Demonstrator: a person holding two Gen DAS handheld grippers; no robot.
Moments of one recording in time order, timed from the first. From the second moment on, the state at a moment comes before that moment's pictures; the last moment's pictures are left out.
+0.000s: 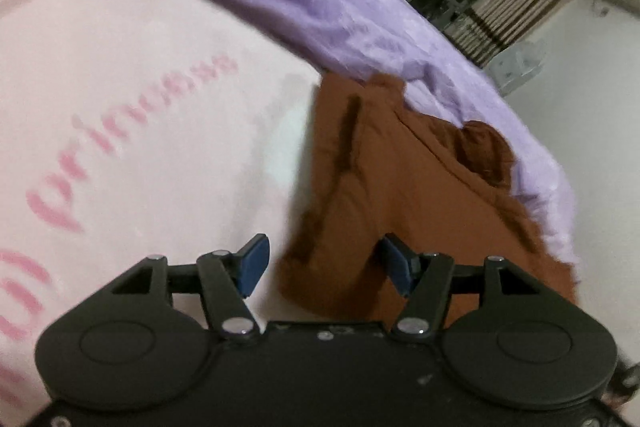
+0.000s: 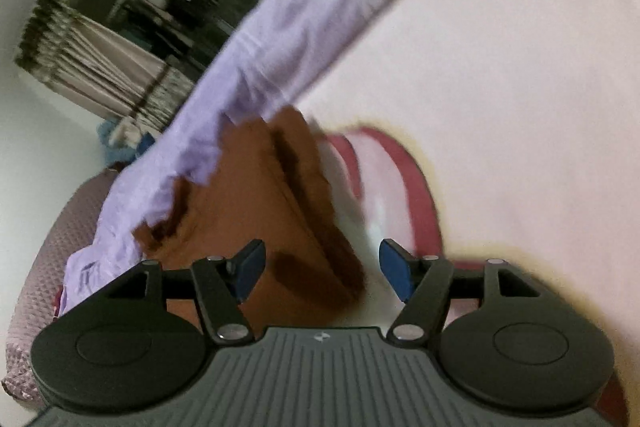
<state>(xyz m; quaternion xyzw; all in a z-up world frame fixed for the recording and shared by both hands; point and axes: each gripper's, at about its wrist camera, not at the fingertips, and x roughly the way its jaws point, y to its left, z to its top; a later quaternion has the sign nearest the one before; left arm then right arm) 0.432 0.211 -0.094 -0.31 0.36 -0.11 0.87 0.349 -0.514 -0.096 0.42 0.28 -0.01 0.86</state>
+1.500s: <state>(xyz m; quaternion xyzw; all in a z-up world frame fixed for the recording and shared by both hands) 0.355 0.195 -0.125 -0.33 0.36 -0.15 0.86 0.300 -0.524 -0.130 0.49 0.27 0.03 0.83</state>
